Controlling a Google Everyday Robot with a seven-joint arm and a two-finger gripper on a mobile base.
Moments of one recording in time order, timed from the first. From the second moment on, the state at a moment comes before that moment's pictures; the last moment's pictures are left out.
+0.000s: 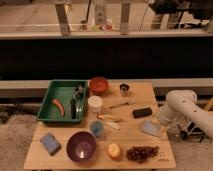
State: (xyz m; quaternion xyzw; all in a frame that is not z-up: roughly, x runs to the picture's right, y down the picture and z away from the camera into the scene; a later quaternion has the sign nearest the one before) arm 0.292 0.208 0.814 -0.33 -0.13 -0.07 0.93
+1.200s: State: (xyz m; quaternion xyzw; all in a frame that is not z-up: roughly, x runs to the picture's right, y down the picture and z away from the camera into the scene) arm 0.293 0.222 0.825 -0.34 -0.13 -0.06 0.93
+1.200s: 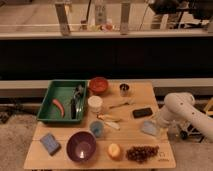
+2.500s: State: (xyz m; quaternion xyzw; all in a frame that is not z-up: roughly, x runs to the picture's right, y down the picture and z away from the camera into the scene) arm 0.283 0.230 0.832 -0.35 -0.12 -0.07 0.92
